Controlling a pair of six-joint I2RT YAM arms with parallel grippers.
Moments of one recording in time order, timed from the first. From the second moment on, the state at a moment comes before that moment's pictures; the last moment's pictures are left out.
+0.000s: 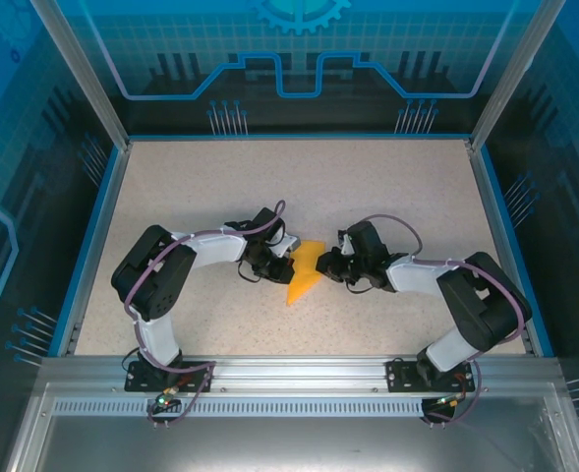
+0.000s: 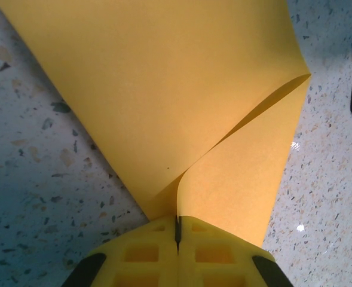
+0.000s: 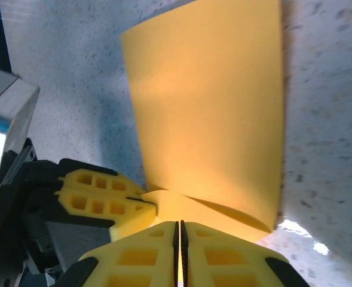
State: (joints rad) left arm -0.57 1.84 1.02 -0.44 0.47 -0.22; right arm 0.54 1.56 0.60 0.15 -0.45 0.94
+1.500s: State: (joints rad) left arm -0.57 1.84 1.02 -0.45 0.47 -0.22; right arm 0.89 1.71 0.63 0.24 -0.35 1.10
